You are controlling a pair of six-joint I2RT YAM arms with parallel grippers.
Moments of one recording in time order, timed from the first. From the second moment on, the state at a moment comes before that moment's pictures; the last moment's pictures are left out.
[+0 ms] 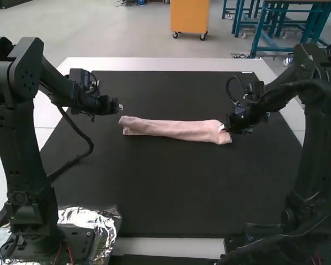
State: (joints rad) left arm 0.05 1.92 1.05 0.15 0.30 -0.10; right arm 0.07 2.02 1.12 -0.18 -0.43 -0.06
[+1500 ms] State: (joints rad) left arm 0.03 1.92 1.09 0.20 0.31 -0.10; right arm 0.51 2.19 1.53 -0.21 -0.43 0.08
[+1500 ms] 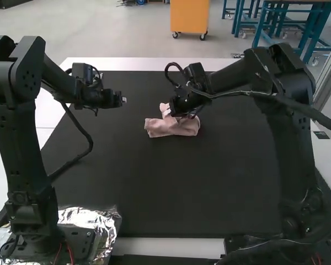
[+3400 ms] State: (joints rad) left arm -0.05 1.92 1.07 0.29 0.21 -0.12; right arm 0.48 2.29 1.32 0.24 -0.50 0.13
